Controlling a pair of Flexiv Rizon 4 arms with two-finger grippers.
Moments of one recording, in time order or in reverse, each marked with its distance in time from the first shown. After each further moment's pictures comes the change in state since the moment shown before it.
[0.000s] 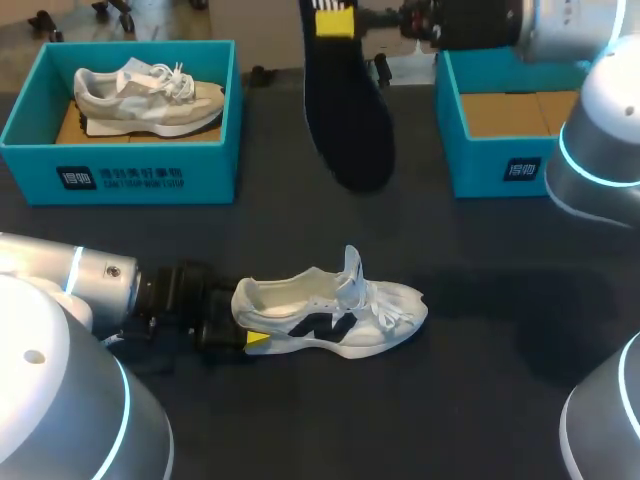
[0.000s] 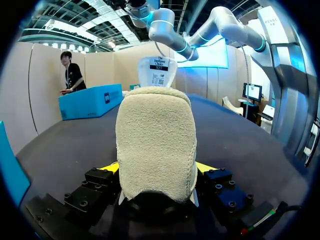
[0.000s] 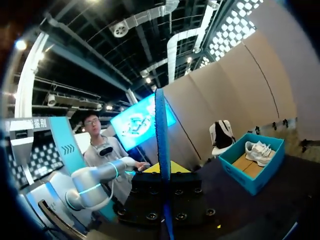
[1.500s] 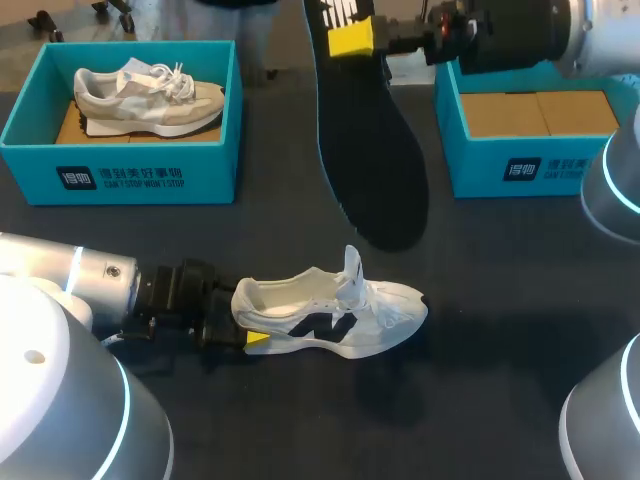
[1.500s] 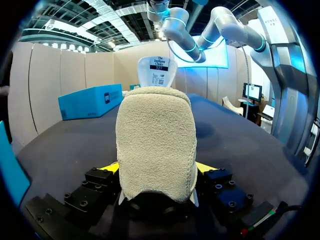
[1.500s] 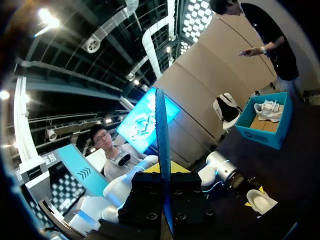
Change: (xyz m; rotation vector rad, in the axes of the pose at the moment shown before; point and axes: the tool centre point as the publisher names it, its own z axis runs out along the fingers) left arm 0.000 0.000 0.000 0.000 0.000 0.000; right arm 0.098 -0.032 -0.006 0.067 0.023 0.305
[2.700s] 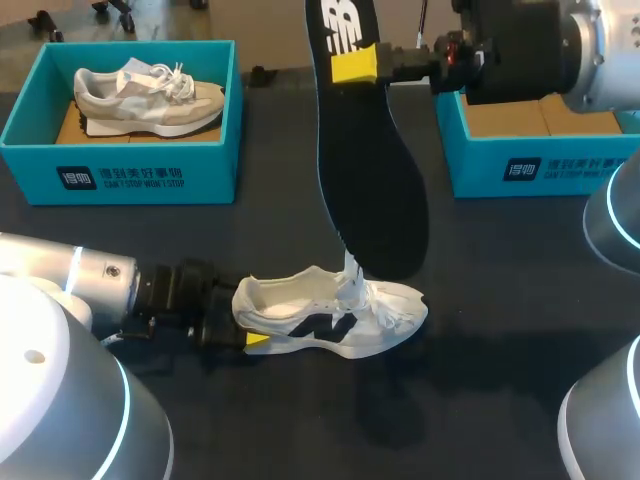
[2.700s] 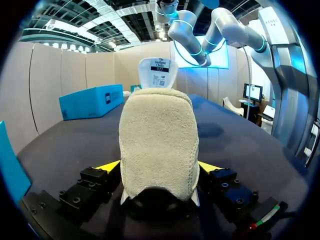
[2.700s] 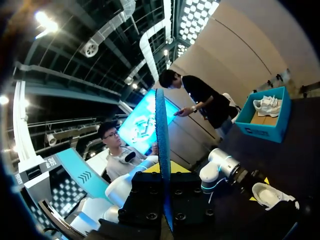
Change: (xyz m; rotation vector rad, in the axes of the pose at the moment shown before) left arm -0.002 -0.002 -0.002 0.006 -0.007 0.000; right arm 0.013 -0.022 -0.001 -0.026 -0.008 0.030
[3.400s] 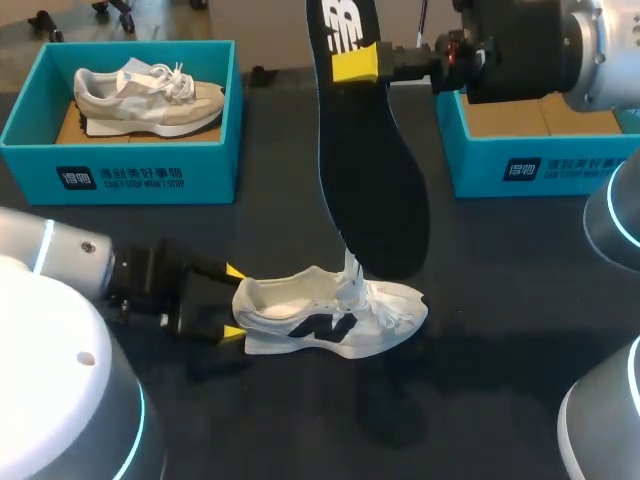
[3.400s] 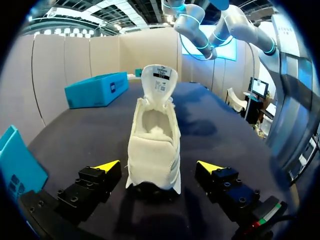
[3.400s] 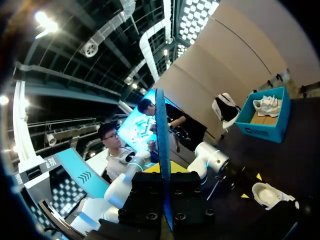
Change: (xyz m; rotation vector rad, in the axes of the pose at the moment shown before) left arm 0.010 -0.025 -0.047 -0.183 -0.031 -0.061; right arm 0.000 0.000 -0.001 0.002 -0.002 0.001
